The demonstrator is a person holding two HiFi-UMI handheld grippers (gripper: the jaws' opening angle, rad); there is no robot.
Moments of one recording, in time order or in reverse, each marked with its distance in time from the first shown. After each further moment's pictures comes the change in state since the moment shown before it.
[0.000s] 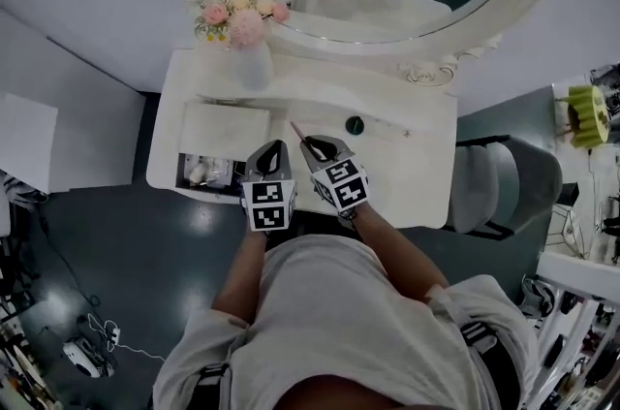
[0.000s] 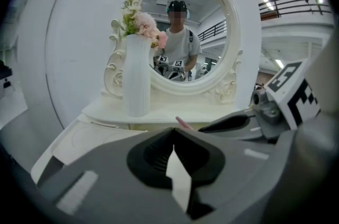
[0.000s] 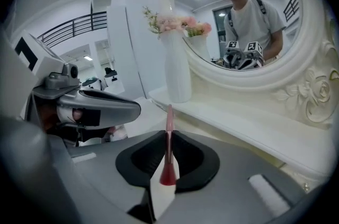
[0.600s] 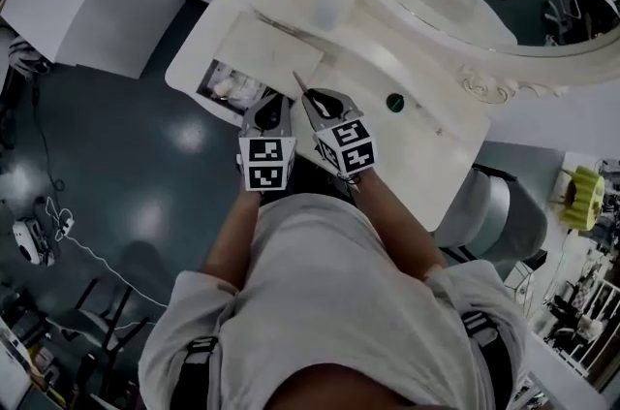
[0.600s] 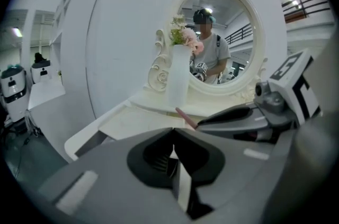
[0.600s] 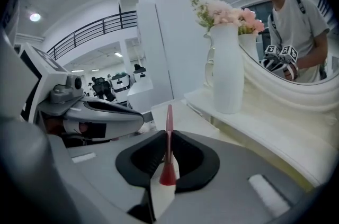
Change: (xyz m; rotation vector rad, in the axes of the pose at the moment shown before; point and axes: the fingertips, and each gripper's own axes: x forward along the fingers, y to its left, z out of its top) left arm -0.071 0.070 -0.040 -0.170 -0.026 0.259; right arm 0.027 0.099 0.023 -0.188 0.001 0.261
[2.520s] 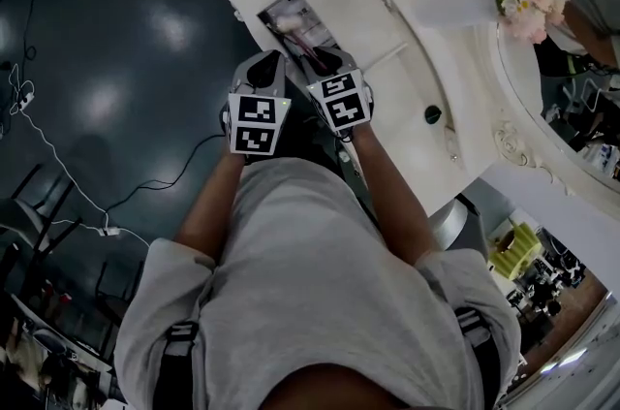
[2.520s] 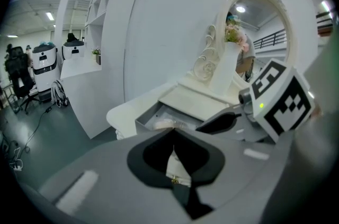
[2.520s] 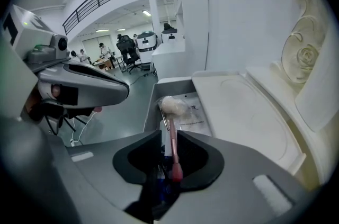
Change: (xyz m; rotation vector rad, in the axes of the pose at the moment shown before) left arm -0.046 0.155 -0.077 -0.227 0.069 0.173; right arm 0.143 0.115 -0.034 -0.312 0.361 0.181
